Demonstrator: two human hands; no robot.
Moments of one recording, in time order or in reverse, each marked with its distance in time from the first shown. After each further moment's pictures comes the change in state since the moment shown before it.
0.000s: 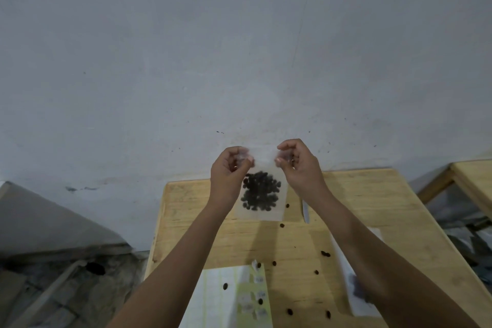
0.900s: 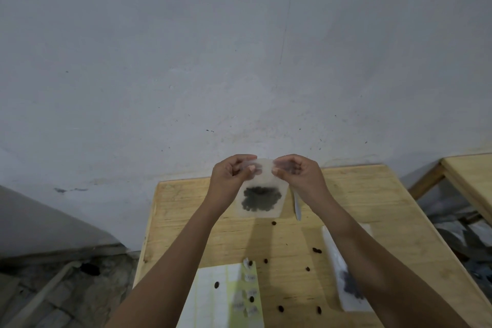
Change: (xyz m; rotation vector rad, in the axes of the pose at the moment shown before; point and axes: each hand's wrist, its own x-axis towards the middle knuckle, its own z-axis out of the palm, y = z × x) left_hand -0.006 -0.005 0.010 0.002 -0.241 -0.071; right_hand -0.010 0.025 -0.022 0.155 -0.038 0.203
